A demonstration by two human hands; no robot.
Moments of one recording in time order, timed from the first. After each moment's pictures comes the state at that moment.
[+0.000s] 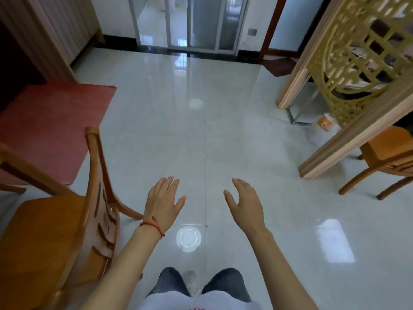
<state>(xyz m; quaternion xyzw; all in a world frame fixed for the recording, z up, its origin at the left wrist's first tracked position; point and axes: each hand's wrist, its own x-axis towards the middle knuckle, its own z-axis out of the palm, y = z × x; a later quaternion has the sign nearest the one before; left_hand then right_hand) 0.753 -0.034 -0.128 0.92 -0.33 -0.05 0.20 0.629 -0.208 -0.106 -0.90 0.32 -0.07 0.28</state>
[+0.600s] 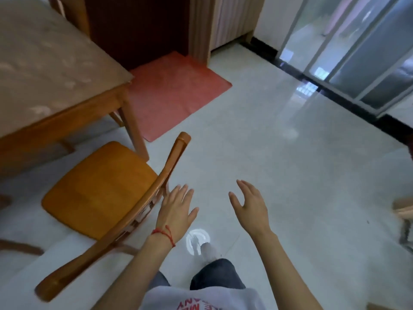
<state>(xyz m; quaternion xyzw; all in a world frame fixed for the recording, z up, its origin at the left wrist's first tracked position) 0.848 -0.013 -0.144 0.98 -0.02 -0.09 0.16 0.882 -0.205 -0.119 -0.96 0.00 0.07 0.27</state>
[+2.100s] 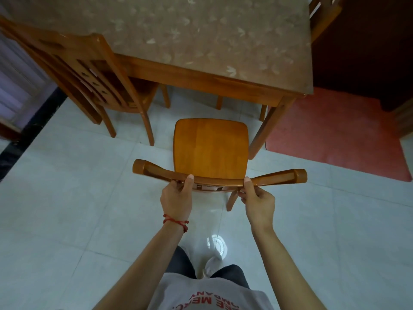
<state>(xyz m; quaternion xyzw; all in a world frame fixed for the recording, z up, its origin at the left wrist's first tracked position) 0.793 0.003 -0.116 0.52 0.68 0.31 0.42 0.934 -0.064 -0.117 -0.79 -0.17 0.33 0.49</state>
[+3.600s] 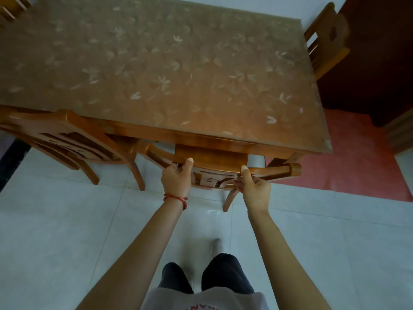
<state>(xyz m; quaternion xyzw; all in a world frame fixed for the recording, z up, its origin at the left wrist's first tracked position) 0.877 0.347 -0.116 0.52 0.63 0.35 0.47 1.004 0.254 -0.112 -0.78 -0.10 0.30 0.53</state>
